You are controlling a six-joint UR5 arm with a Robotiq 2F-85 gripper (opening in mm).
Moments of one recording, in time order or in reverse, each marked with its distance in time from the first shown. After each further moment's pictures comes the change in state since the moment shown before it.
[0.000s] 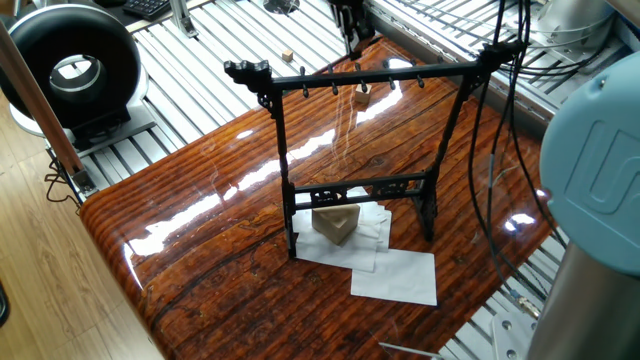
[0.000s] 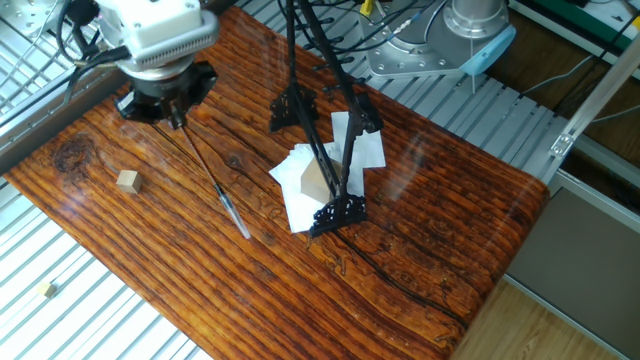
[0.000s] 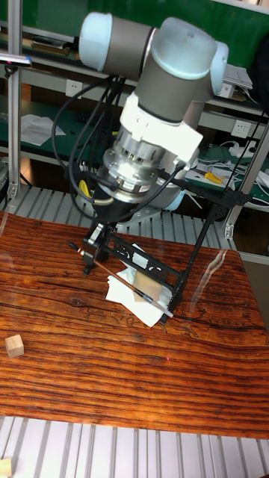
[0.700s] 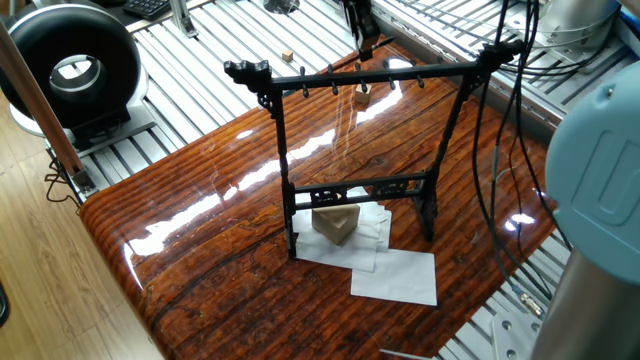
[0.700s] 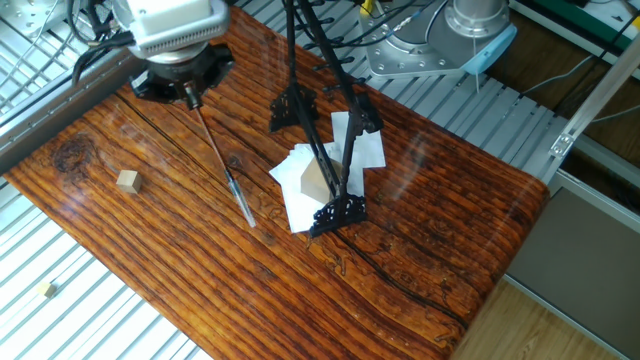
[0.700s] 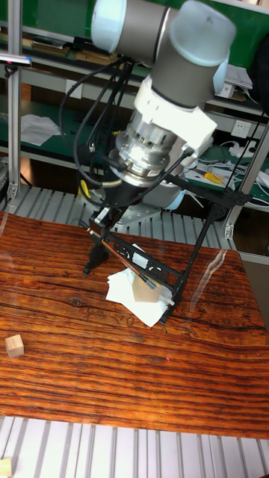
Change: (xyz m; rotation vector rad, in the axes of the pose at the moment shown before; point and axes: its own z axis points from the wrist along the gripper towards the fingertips) arm 0.003 0.034 -0.024 -0.055 0.037 0.112
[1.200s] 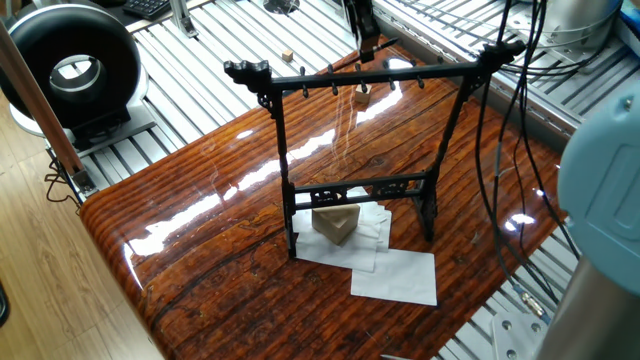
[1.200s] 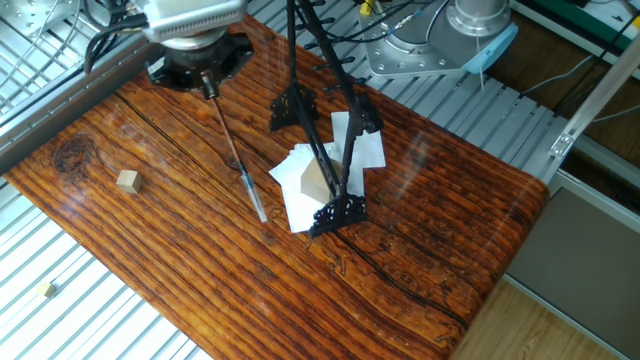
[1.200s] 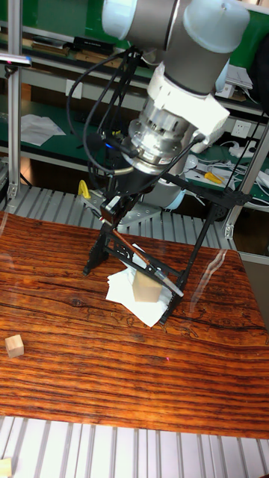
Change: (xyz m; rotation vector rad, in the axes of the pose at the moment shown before) arm -0.004 0.024 -0.014 -0.021 -0.008 0.047
